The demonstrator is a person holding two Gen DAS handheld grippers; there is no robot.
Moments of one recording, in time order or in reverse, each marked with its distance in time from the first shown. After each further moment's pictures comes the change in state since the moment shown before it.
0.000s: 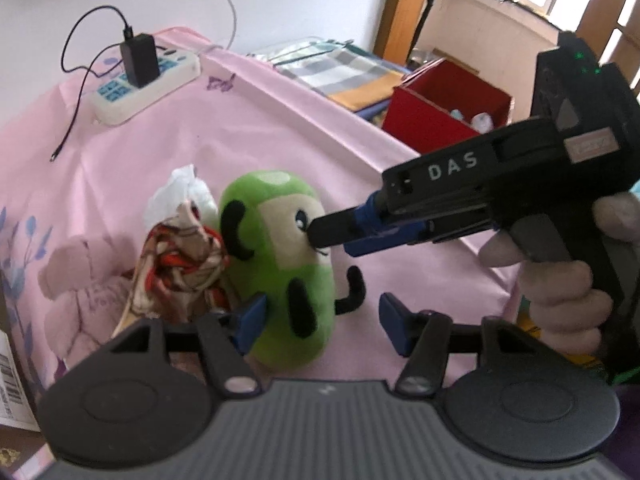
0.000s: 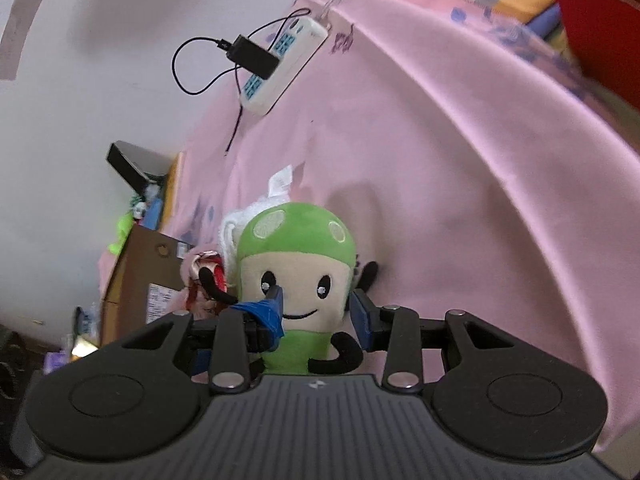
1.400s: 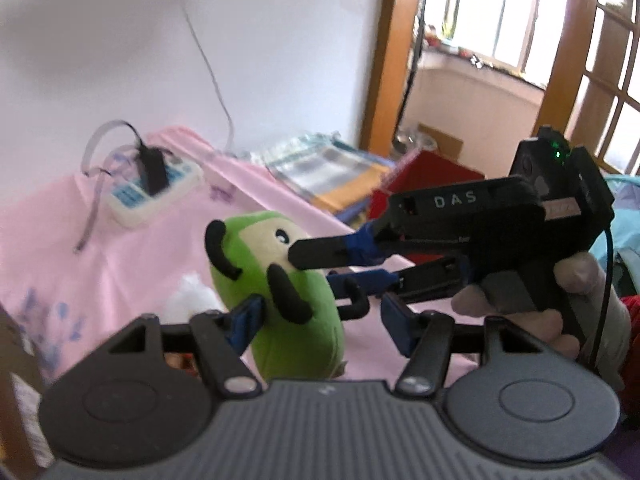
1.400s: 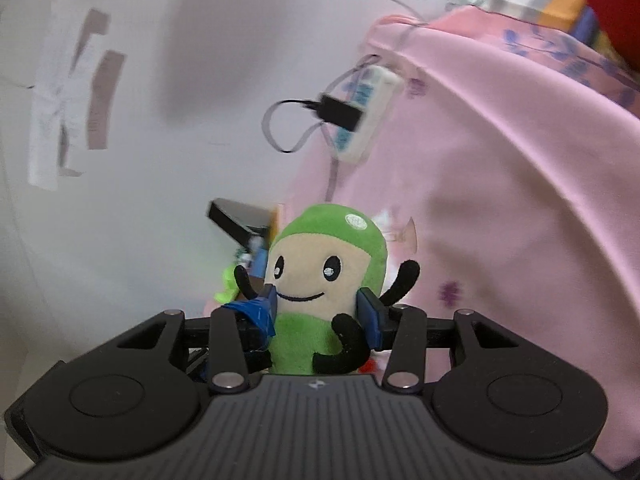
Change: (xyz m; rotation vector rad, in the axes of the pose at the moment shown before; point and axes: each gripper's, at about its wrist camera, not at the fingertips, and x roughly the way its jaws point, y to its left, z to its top) left arm -0.078 -0.007 0.015 0.054 -0.303 0.004; right arm -0.040 0.016 0.002 0.086 -0.142 0.329
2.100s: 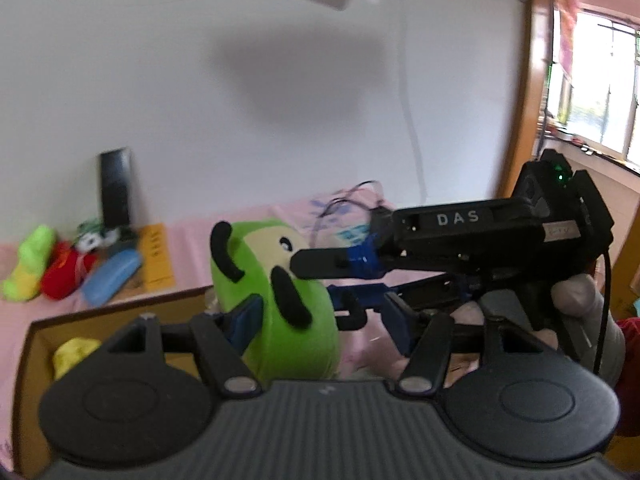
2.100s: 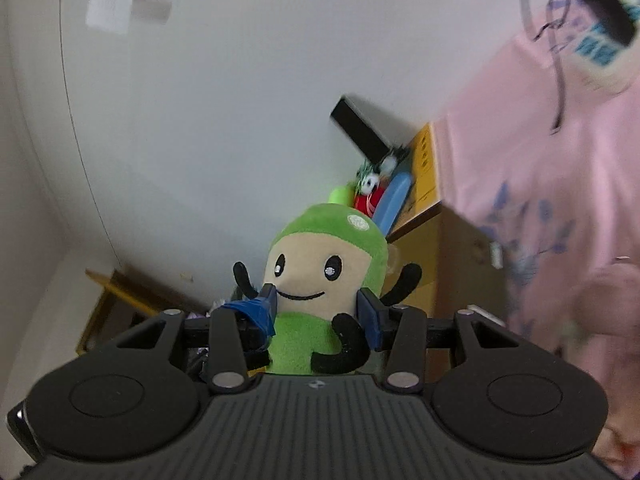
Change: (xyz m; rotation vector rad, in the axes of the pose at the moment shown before) left arm -0.162 0.171 -0.054 -0.176 -0.194 0.327; right arm 0.212 0.165 -0.060 -0.231 0.234 0.216
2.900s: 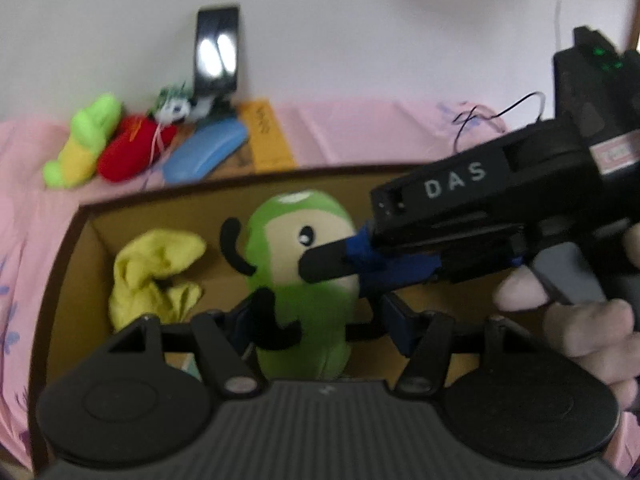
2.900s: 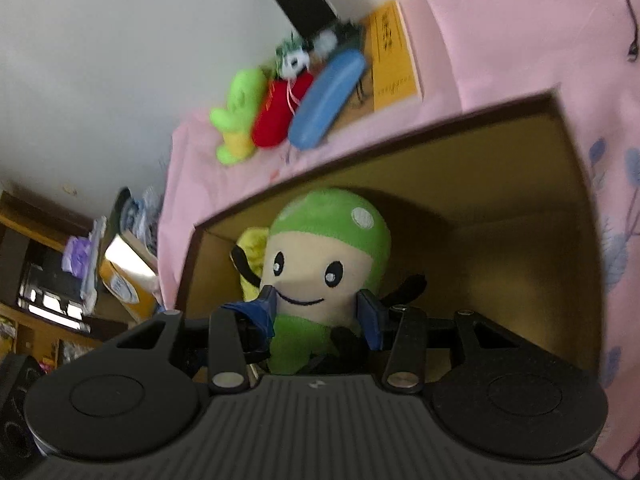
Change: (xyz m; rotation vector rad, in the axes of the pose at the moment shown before) left arm 0.084 0.156 -0.059 -0.166 0.290 0.160; right arm 0.189 -0.008 -0.010 -0.045 0.332 -0.353
